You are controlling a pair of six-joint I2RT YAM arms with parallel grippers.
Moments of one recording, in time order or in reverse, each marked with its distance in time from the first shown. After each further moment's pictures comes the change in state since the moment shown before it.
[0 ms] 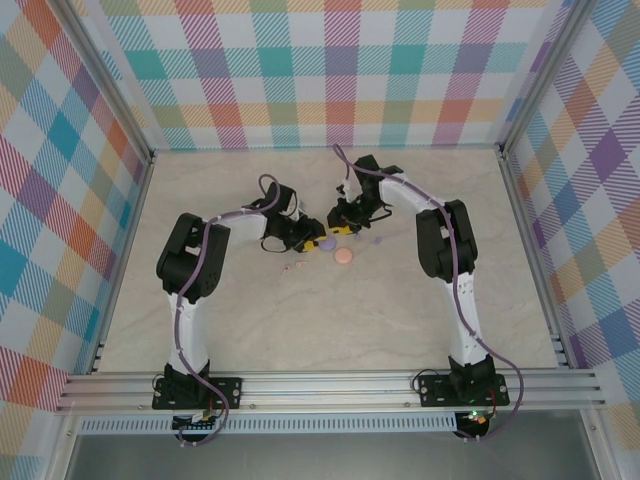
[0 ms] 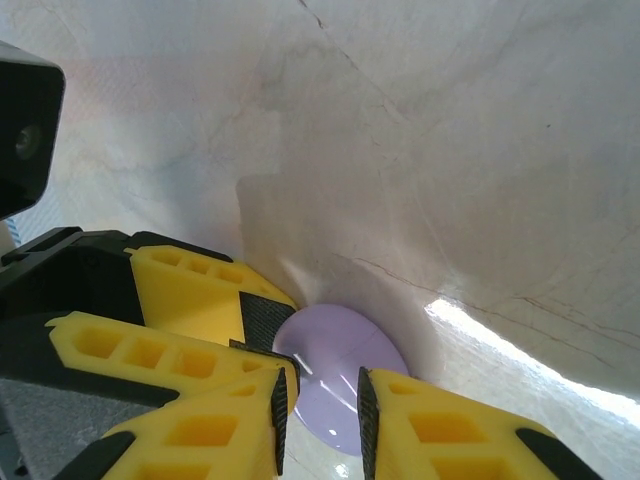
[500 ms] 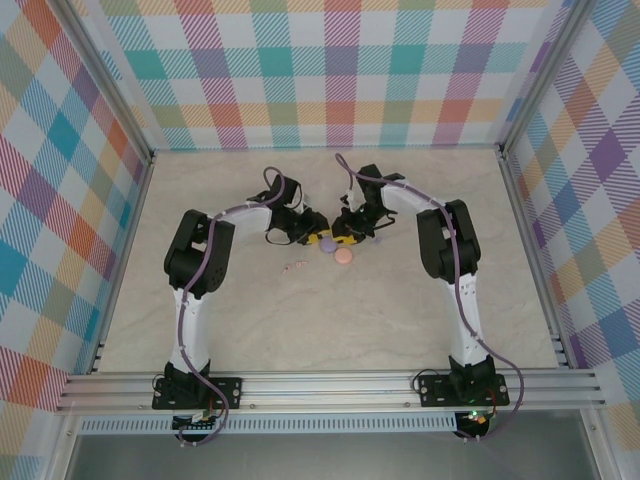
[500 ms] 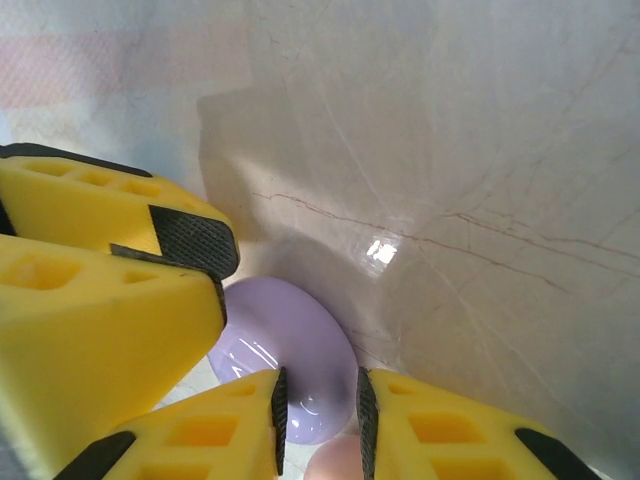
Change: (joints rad) left arm -0.004 0.062 0.129 -0.069 -0.016 0.022; right arm -0.006 -0.029 -0.114 0.020 0.005 0.004
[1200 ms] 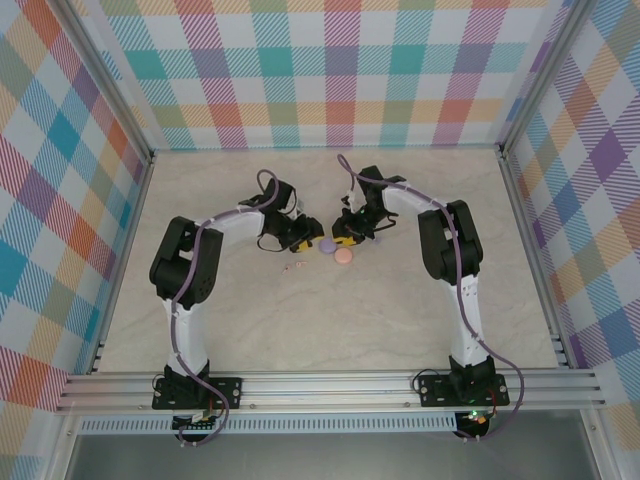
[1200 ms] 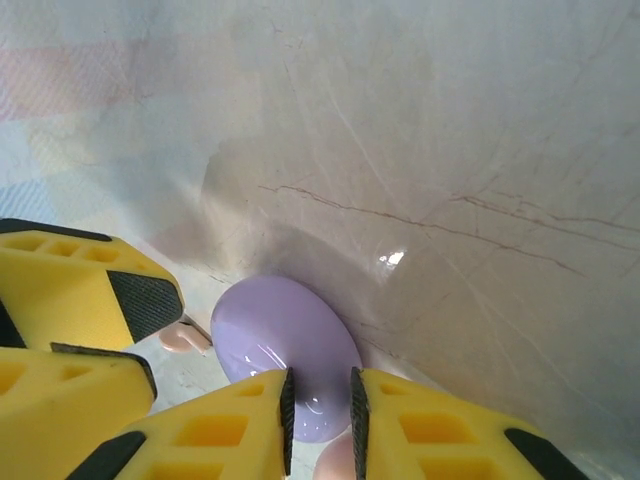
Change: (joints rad) left arm -0.003 -0.138 -0.130 -0.064 -0.058 0.037; right arm 0.000 -0.026 -0.051 0.053 -0.017 0.038
